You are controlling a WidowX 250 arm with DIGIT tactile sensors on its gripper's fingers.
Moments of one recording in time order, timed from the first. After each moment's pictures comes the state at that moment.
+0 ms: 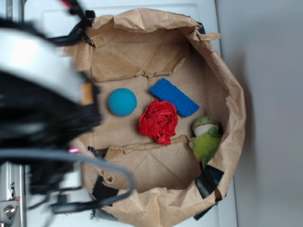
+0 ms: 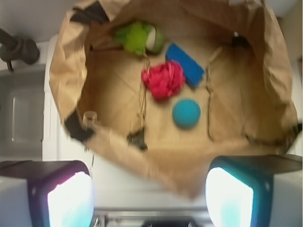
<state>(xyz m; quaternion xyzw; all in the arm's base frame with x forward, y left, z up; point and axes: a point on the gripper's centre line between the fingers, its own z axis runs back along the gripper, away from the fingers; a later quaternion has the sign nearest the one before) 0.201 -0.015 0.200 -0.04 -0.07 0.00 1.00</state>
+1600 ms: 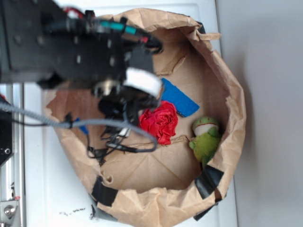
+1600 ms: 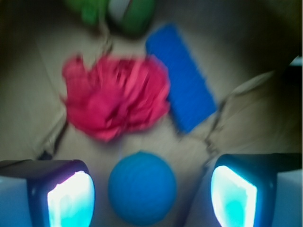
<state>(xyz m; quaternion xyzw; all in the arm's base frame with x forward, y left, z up) 0.246 0.027 0.065 0.03 -0.07 -0.17 0.98</state>
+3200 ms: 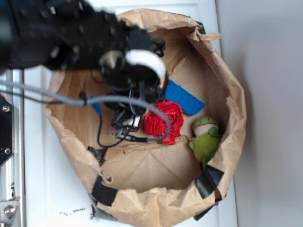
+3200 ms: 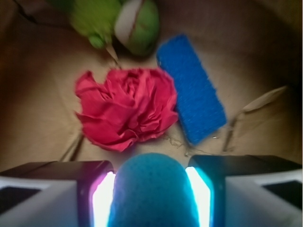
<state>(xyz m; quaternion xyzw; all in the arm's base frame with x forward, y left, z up) 0.258 0.029 0.082 -0.04 -0.11 -0.16 0.98</state>
